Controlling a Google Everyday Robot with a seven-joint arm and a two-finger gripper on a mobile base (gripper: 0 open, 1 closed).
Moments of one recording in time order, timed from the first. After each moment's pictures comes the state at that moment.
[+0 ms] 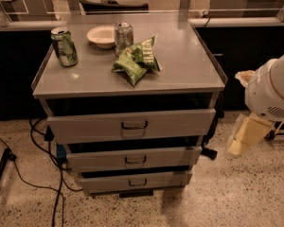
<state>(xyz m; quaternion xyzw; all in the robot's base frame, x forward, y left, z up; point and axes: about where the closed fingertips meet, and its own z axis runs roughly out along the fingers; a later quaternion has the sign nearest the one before) 0.441 -0.210 0.894 -0.58 0.78 -0.05 0.21</state>
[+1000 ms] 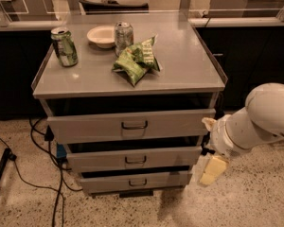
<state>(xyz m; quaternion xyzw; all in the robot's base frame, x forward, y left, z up) 0.453 -0.178 0.726 -0.62 0.76 0.04 0.20</state>
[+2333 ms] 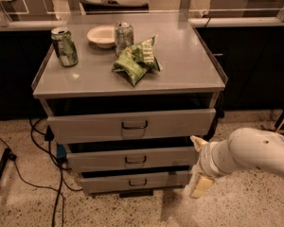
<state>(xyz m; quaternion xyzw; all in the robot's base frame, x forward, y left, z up) 0.468 -0.174 0.610 -0.66 0.71 0.02 0.24</state>
